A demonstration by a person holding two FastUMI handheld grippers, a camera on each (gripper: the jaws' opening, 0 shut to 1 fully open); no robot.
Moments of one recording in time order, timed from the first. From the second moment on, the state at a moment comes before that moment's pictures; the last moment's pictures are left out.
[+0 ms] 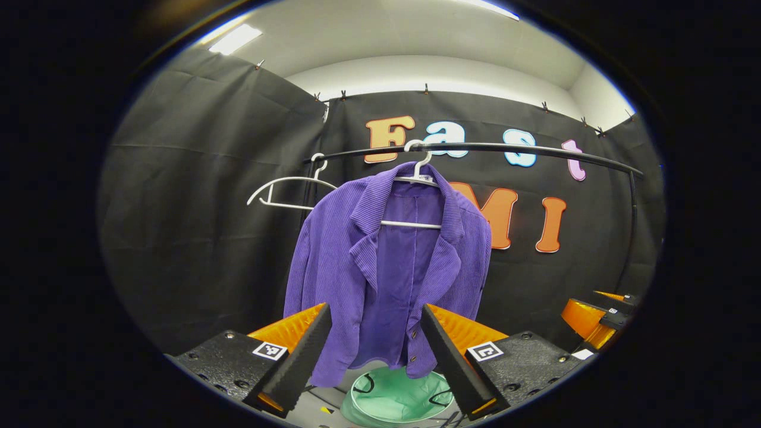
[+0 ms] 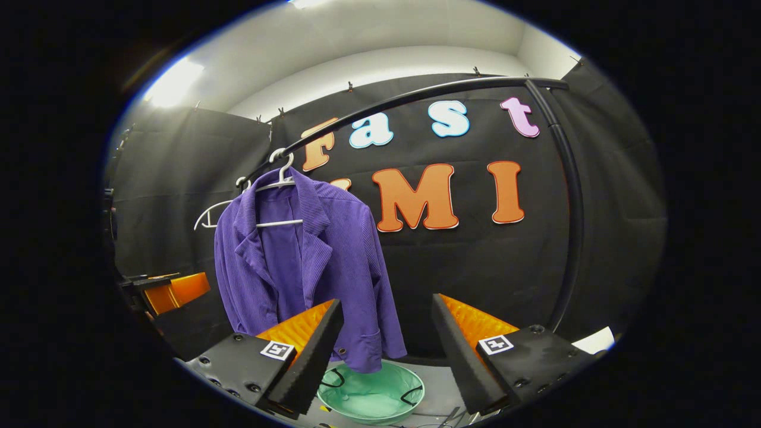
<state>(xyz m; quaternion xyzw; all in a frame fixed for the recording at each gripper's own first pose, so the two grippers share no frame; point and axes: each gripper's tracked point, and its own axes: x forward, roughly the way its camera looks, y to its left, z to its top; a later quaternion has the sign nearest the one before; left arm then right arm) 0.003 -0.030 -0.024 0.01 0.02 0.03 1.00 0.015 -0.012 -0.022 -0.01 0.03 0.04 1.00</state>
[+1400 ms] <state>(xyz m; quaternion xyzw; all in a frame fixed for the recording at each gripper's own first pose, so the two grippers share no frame) 0.216 0.032 -0.055 0.01 0.04 0.00 1.00 0.173 0.131 -0.047 0.00 0.04 0.03 1.00</state>
